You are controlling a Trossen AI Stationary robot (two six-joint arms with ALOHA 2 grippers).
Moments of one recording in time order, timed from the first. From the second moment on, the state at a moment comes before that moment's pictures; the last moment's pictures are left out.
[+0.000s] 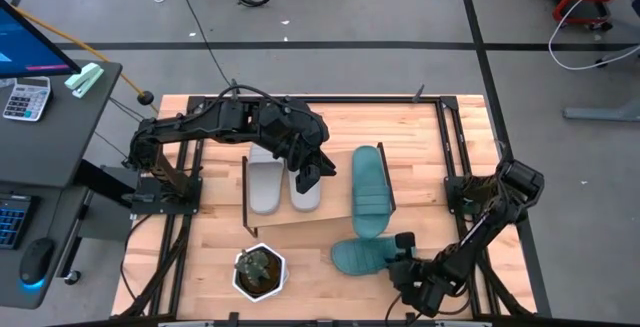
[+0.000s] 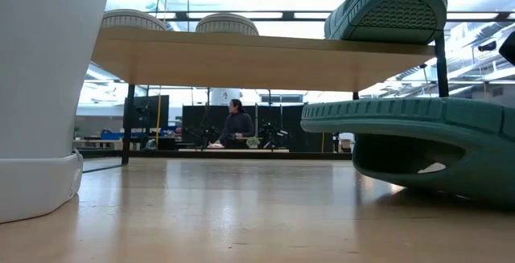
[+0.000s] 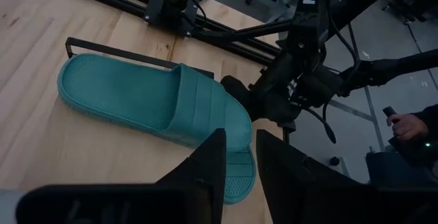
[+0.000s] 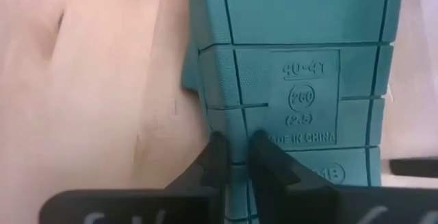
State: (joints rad) left arm 0.00 1.71 2.01 -0.90 0.18 -0.41; right arm 0.97 1.83 0.93 -0.47 0.55 0.79
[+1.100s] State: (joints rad) left arm -0.01 1.71 2.01 -0.89 0.18 -0.38; right arm 1.05 1.36 1.09 -0.73 0.51 0.92
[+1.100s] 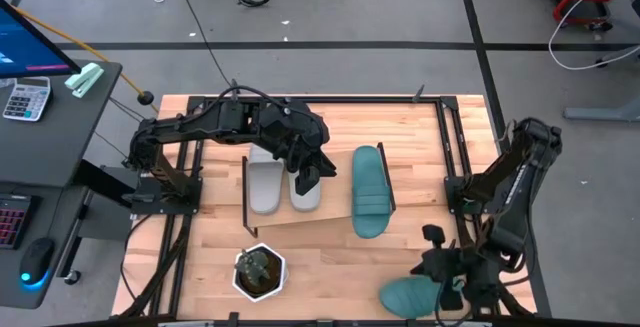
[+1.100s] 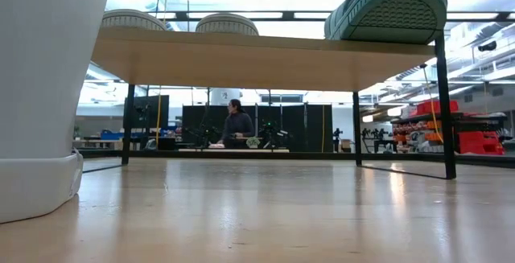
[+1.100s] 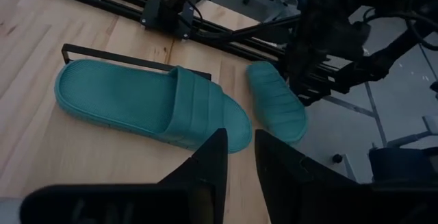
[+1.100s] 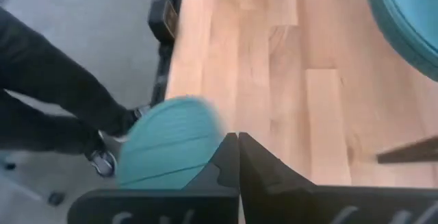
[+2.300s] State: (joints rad) left arm -0.01 1.71 2.01 -0.89 0.17 -0.37; right arm 0.79 1.65 1.09 -0.50 -0.17 0.52
